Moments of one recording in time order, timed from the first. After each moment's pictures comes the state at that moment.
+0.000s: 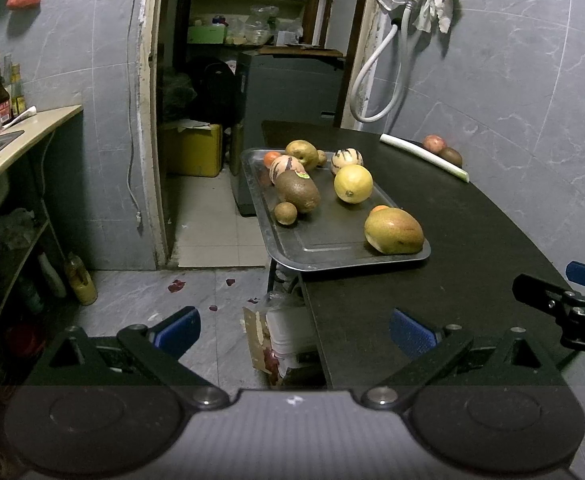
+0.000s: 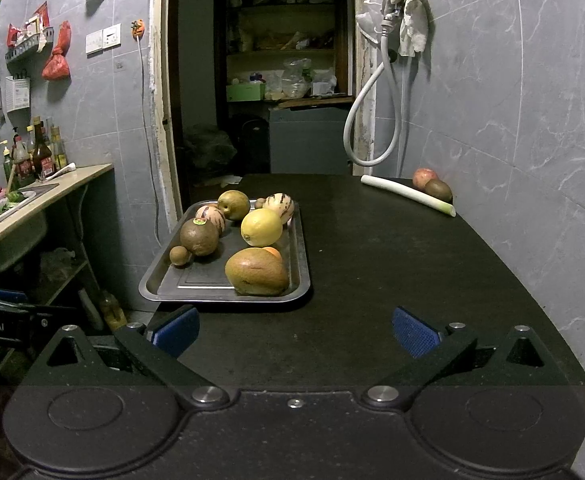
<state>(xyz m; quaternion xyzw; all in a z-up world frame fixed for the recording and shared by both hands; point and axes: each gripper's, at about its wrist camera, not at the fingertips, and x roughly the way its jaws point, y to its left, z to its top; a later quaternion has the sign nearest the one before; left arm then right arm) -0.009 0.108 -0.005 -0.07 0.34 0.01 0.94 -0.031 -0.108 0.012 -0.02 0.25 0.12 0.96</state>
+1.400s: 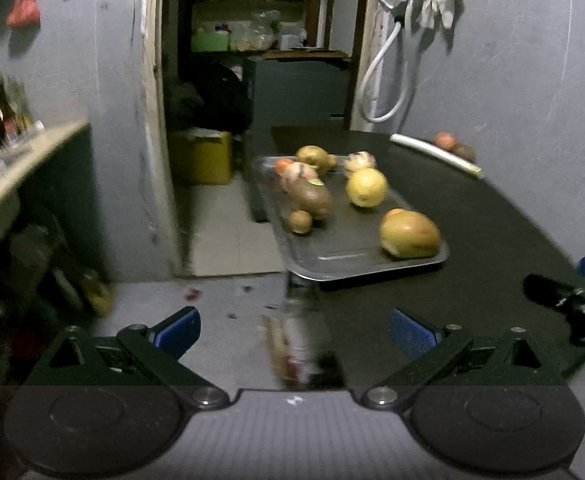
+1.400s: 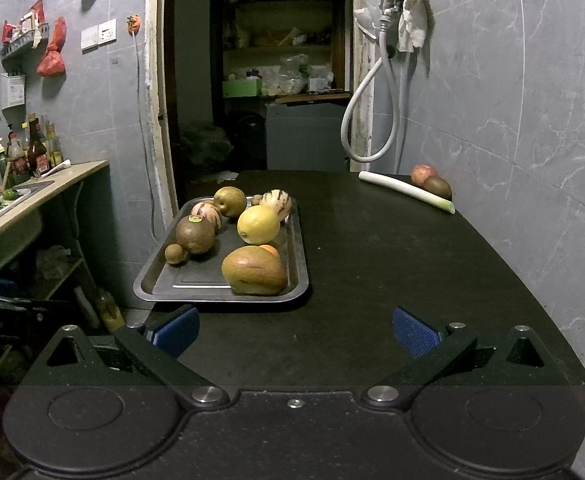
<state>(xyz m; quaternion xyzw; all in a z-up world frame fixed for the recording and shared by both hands) -0.005 0.106 -0.003 -0.03 0.34 0.03 0.94 -0.030 -0.108 0.011 -0.02 0.25 0.12 0.96</state>
